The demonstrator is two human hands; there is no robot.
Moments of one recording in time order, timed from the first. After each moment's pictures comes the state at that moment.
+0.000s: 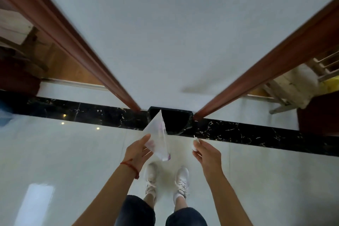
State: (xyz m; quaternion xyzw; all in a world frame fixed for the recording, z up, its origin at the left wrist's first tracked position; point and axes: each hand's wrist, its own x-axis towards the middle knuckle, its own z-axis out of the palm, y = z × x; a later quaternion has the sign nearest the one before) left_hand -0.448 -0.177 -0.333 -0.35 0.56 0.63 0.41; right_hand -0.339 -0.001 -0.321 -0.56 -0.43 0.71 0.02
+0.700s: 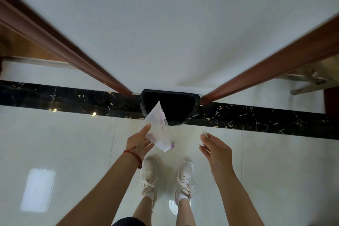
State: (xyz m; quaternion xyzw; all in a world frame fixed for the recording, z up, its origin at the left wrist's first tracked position) left_hand -0.472 -0.154 -0.522 -0.41 0.57 0.58 0.42; right_hand -0.353 0.012 -0.475 -0.60 -0.41 0.68 0.02
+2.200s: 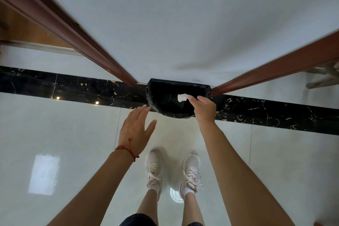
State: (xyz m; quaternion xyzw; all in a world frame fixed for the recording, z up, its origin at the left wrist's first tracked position) left_hand -0.492 -0.186 -0.526 0.18 0.93 0.20 0.27; right_hand -0.459 0.008 -0.561 -0.57 -0.61 0.54 -0.05
